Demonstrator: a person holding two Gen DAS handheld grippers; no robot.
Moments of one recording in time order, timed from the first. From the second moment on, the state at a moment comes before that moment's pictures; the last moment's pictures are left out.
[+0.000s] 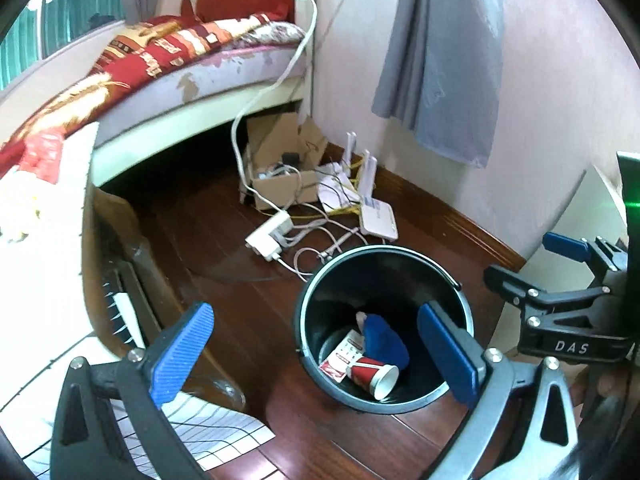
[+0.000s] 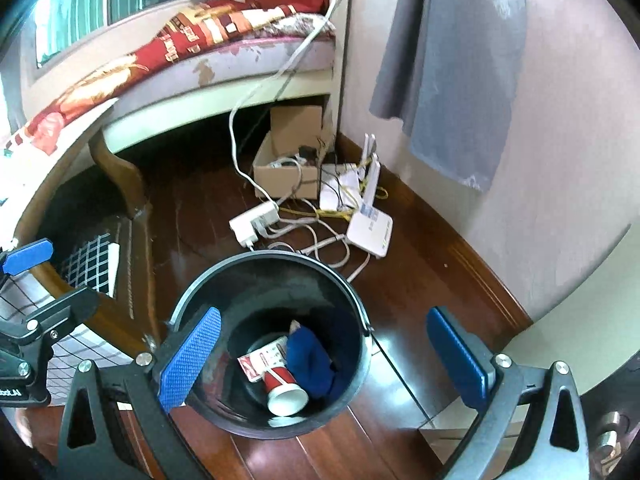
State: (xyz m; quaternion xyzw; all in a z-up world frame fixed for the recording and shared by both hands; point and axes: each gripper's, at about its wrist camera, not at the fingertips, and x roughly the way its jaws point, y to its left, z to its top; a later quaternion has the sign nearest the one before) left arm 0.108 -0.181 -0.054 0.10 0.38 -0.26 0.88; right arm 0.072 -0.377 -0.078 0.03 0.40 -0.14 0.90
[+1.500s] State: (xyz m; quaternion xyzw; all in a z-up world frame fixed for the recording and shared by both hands) left arm 0.100 0.134 0.006 -0.02 0.31 0.04 0.95; right arm 0.145 -0.066 0.020 -0.08 0.31 0.15 0.94
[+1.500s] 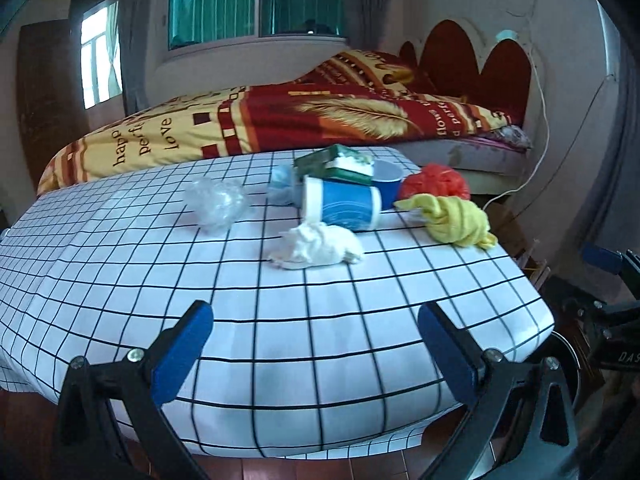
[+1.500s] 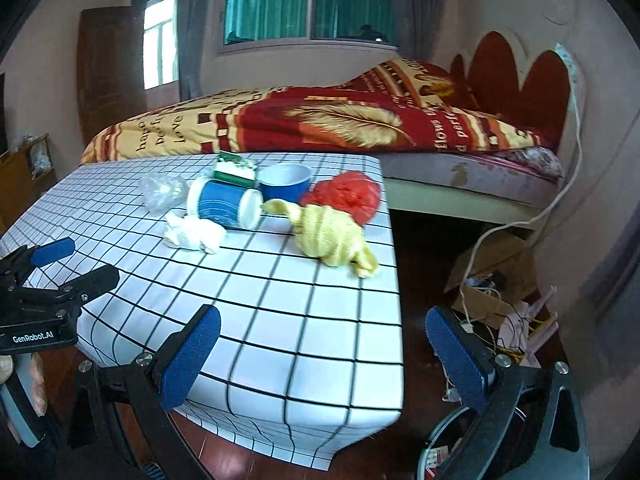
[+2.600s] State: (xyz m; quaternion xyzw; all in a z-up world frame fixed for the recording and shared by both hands) left arm 0.222 0.142 -0.032 -0.04 0.39 0.02 0.92; right arm 0.292 -0.040 -0.026 -0.09 0.38 0.16 0.91
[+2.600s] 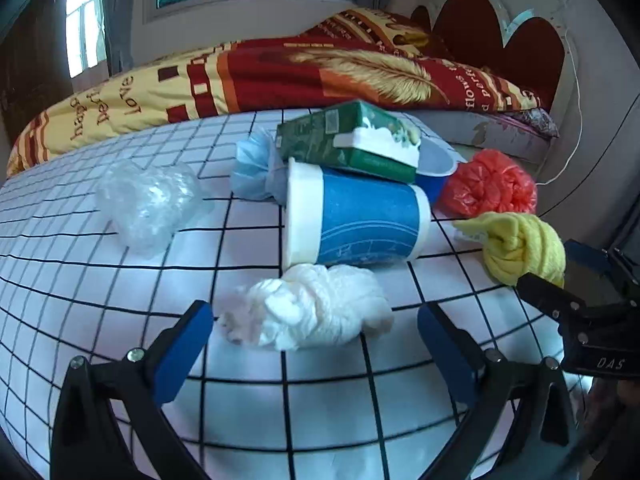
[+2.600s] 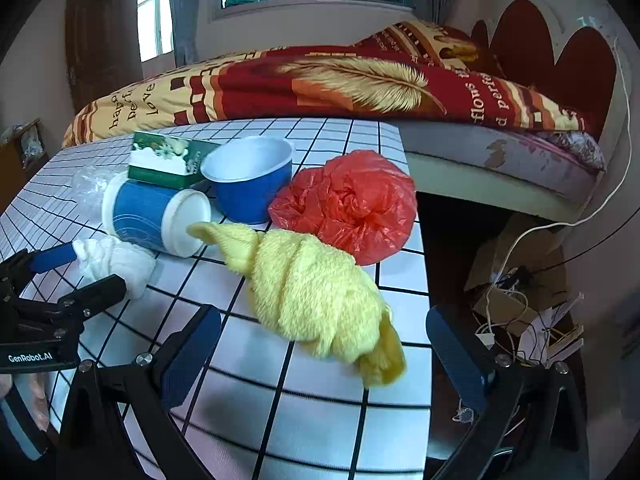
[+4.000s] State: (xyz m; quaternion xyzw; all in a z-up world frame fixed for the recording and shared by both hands) left arm 0.171 0.147 -0.033 -0.06 0.39 -0.02 0.92; right arm 0.215 -0.043 -0.011 -0.06 0.36 0.21 0.91
